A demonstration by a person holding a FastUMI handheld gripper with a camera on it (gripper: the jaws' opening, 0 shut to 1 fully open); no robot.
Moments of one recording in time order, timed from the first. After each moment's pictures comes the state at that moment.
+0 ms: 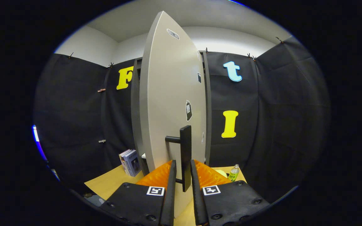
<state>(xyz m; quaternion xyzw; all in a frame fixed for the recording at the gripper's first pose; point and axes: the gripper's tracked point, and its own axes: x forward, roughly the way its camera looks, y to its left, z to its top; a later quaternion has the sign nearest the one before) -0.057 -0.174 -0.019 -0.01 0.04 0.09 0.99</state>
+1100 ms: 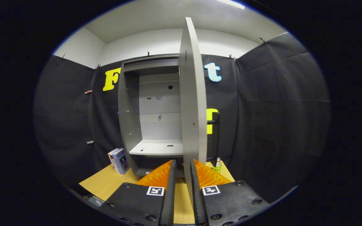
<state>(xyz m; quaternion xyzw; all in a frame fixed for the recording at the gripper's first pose) -0.109 -0.215 -0.043 0.00 0.04 0.03 1.00</state>
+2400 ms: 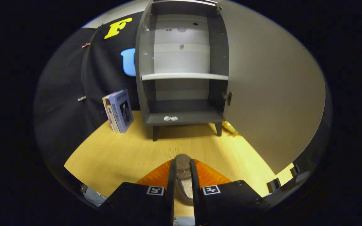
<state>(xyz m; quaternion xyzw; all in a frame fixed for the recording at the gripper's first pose) -0.050 -0.057 -0.394 -0.04 0.26 0.00 0.96</state>
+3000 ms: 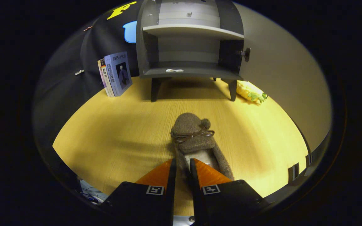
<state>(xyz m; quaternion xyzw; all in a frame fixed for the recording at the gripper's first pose) -0.054 -0.059 -0.523 -0.05 0.37 0.01 0.93</state>
